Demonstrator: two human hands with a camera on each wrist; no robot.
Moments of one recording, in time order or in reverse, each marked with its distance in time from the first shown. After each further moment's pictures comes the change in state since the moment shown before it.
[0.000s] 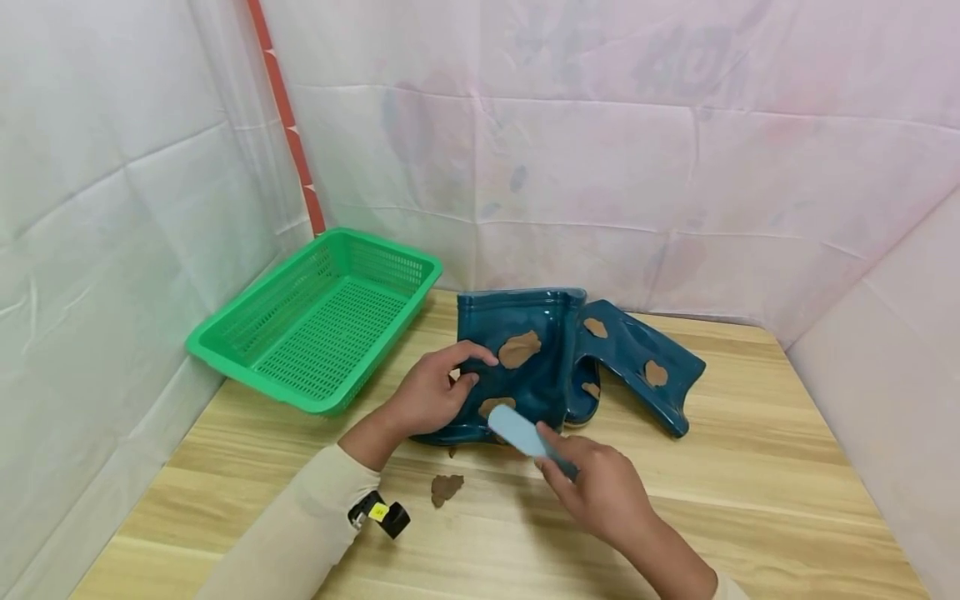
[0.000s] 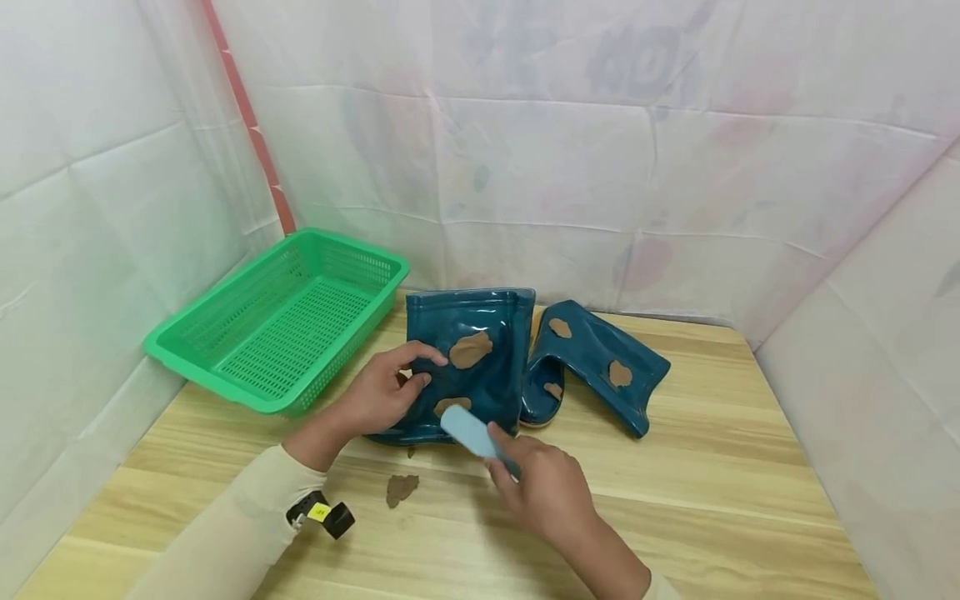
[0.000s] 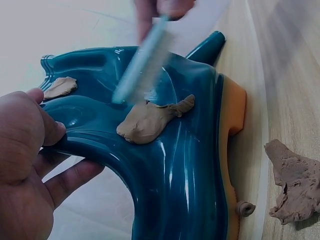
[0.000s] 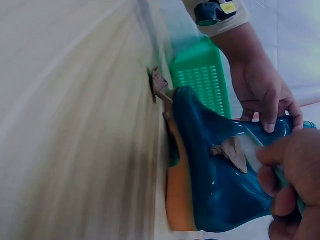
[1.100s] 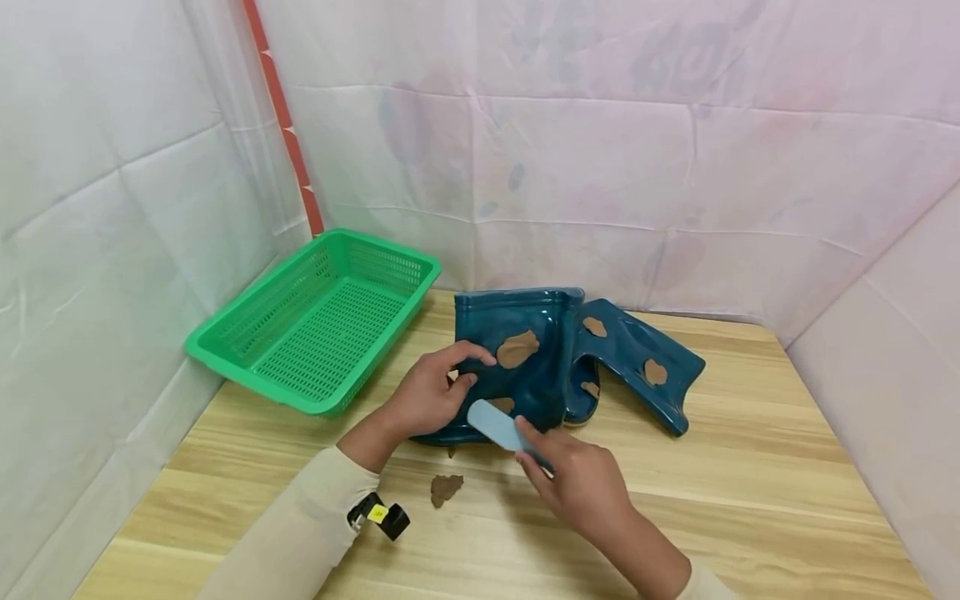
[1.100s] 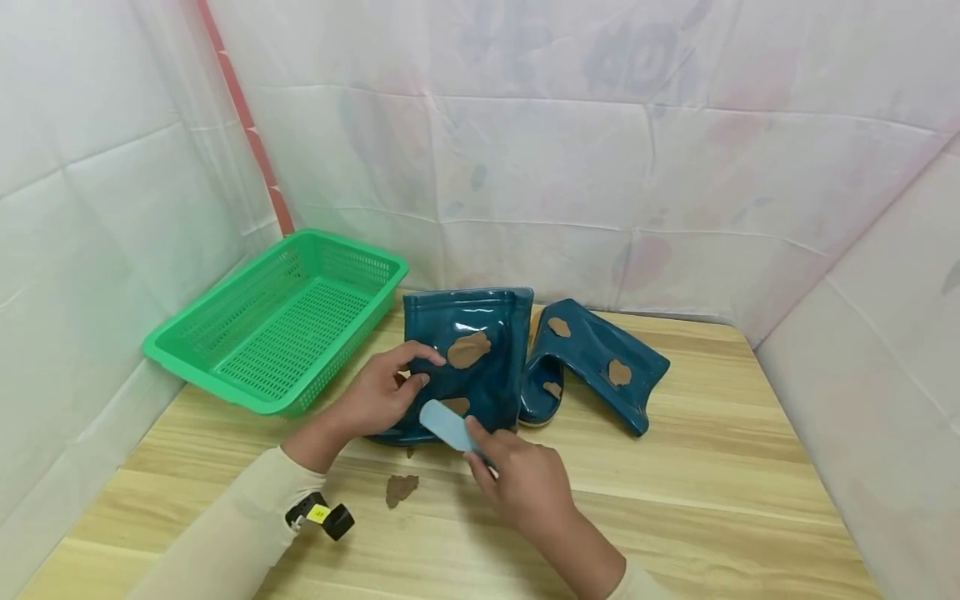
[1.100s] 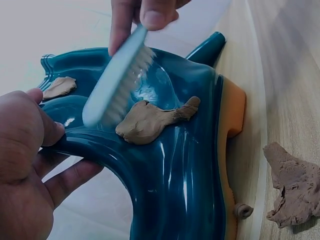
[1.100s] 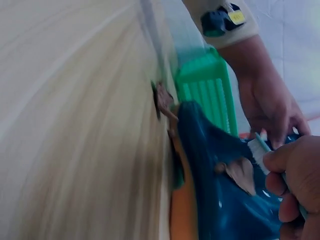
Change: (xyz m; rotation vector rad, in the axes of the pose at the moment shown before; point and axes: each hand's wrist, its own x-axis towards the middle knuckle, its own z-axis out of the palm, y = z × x) left_hand 0.000 -0.001 0.001 0.008 0.015 0.020; right_hand 0.010 -0.008 0.014 -0.122 0.125 -0.158
